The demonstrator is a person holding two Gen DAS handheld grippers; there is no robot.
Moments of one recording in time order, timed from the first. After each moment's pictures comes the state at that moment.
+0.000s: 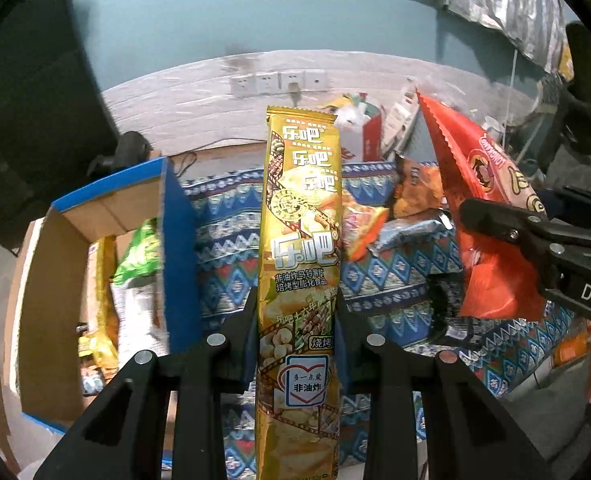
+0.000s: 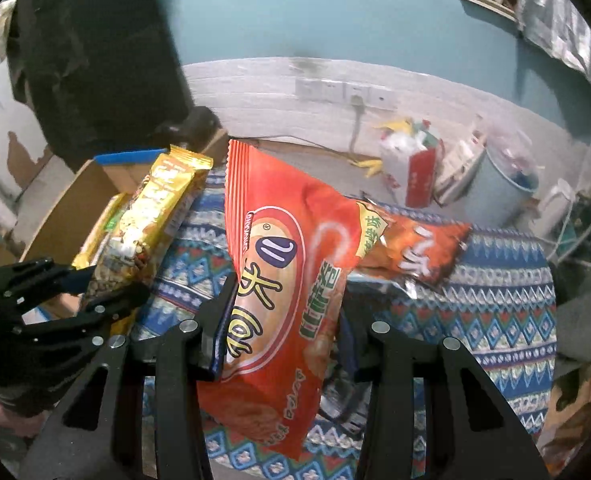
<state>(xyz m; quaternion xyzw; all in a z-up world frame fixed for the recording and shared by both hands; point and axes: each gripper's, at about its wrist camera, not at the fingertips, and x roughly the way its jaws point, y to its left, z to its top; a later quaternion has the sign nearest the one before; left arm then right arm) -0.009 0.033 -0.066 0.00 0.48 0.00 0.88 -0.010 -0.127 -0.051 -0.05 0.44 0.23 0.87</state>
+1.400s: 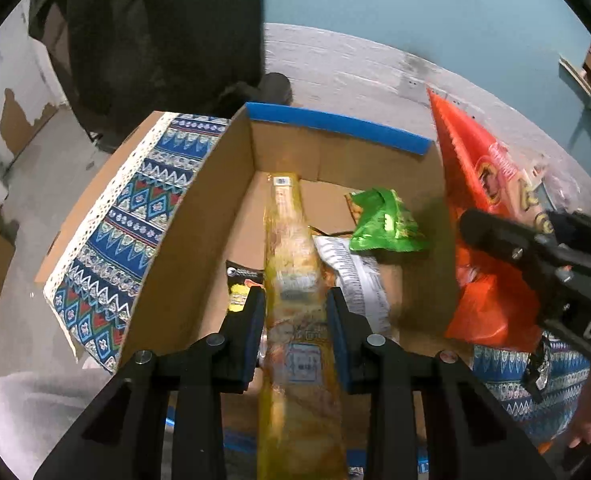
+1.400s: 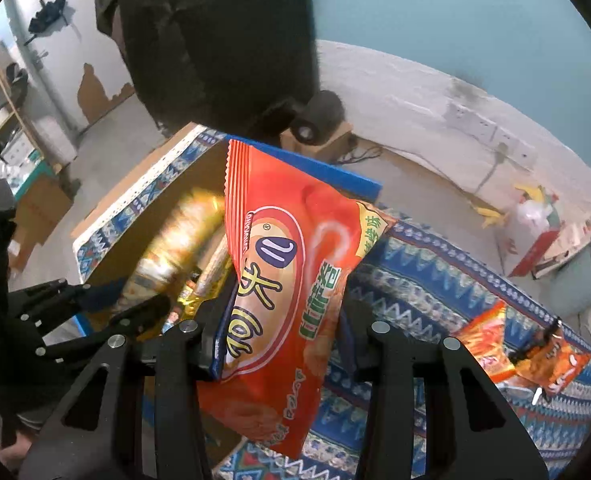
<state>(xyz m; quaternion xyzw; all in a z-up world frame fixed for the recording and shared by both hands) -0.051 0.232 -0.082 -0.14 0.49 0.19 0.84 0.000 0.113 -0.062 -0.13 0.44 0.38 0.80</state>
